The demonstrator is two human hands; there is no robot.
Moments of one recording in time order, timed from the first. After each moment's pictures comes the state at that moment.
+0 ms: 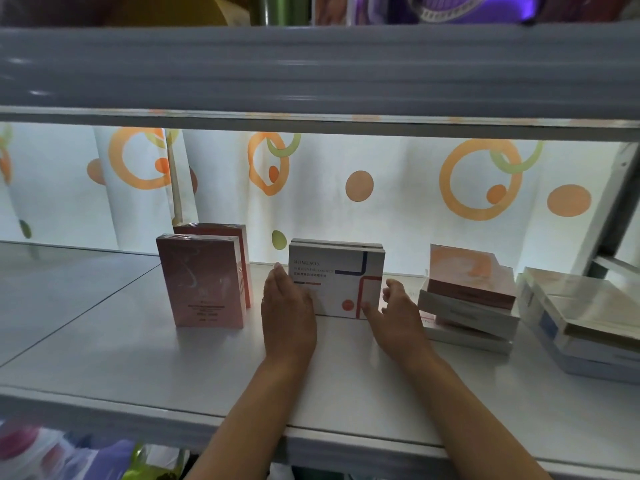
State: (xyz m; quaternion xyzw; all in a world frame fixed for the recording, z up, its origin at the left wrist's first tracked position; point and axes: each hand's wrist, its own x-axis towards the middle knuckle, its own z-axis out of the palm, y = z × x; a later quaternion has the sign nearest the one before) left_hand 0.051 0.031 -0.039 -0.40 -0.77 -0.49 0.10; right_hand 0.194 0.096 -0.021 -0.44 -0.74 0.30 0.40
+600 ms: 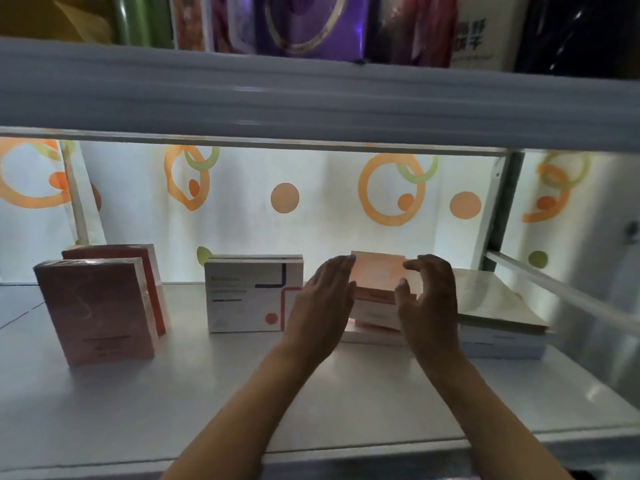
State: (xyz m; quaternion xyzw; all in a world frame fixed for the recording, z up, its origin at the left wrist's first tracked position) left_hand 0.168 0.080 0.005 -0.68 -0.56 -0.42 0.20; right_hand 0.321 0.114 0.014 -0.45 -0.67 0.00 0.58
